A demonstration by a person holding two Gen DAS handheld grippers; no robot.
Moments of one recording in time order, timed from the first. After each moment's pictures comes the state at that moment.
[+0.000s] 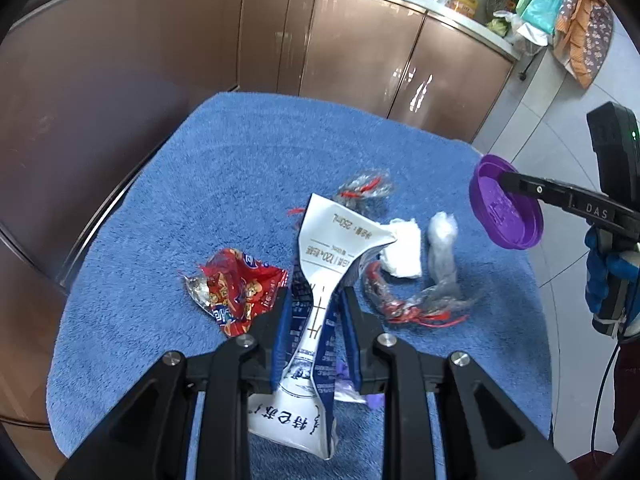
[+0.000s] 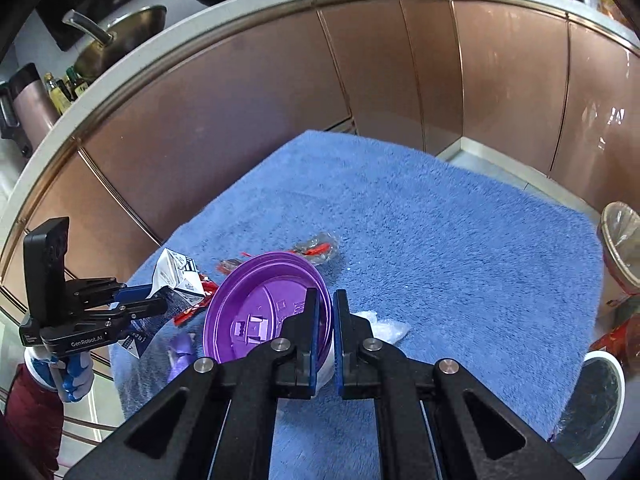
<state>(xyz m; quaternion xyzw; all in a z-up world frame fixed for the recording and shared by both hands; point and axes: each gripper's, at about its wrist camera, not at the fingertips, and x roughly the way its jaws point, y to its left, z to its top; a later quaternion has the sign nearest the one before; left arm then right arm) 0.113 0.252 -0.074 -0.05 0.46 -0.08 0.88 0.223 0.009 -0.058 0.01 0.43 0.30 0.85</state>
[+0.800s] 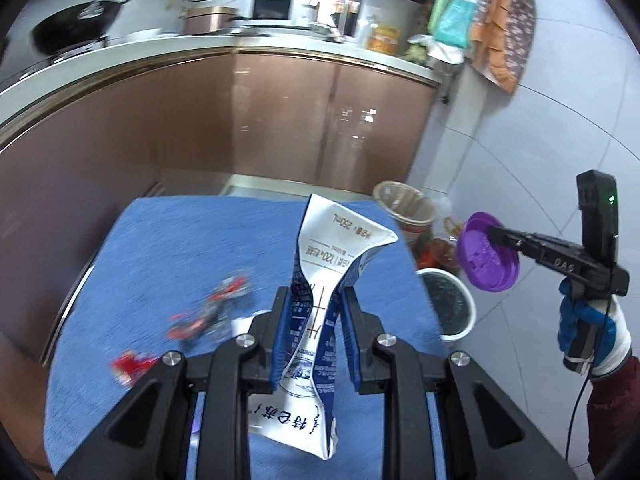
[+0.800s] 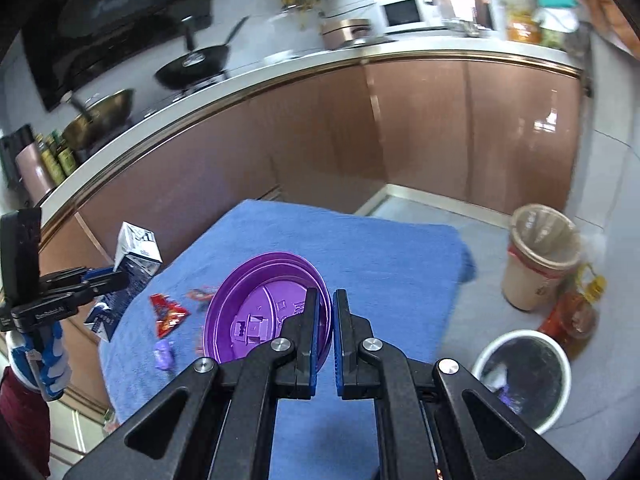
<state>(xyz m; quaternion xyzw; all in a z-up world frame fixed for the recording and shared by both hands) 0.111 0.105 0.027 -0.01 0.37 -0.17 0.91 0.150 -0.157 0.009 0.06 0.35 0.19 0.92</state>
